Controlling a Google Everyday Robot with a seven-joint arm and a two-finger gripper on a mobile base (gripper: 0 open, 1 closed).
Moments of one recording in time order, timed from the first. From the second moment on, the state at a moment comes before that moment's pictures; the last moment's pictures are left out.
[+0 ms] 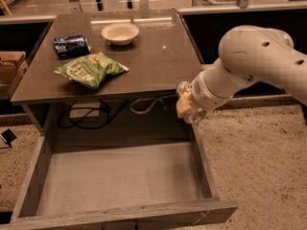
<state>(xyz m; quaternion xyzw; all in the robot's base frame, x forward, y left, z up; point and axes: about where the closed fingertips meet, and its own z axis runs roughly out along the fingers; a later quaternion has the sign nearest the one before) 0.540 -0.105 0.790 -0.12 0.97 0.15 0.17</state>
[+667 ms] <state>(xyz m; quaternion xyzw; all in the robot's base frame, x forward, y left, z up) 0.562 -0.089 0.946 -0.14 0.94 0.13 0.29</state>
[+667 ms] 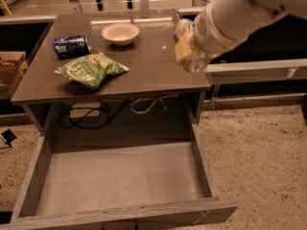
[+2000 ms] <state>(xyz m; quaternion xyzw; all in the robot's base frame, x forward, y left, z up) 0.733 -0.012 0.938 -0.13 0.96 0.13 0.22</state>
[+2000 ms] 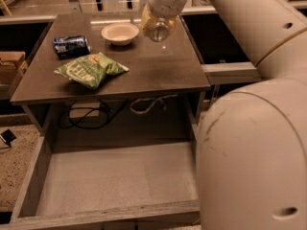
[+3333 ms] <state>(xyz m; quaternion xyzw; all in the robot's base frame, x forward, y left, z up) 0.760 -0.002 0.873 -0.12 0.97 0.14 0.18</state>
